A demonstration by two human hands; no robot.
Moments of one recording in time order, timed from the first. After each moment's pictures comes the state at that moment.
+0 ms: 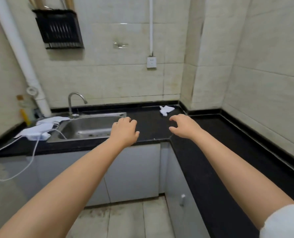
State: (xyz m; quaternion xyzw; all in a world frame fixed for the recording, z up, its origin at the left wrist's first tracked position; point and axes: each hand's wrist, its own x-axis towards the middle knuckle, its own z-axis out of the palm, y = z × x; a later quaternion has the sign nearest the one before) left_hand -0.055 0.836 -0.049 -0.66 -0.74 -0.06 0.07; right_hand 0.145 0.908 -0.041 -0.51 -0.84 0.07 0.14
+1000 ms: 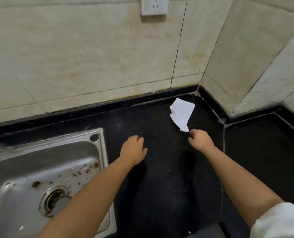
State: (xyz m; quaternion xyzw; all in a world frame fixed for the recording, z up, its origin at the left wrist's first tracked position) left_hand -0.231 1.437 -0.268 -0.73 -0.66 0.01 -0.17; right_hand 0.011 1.488 -0.260 -0.73 -0.65 0.23 0.04
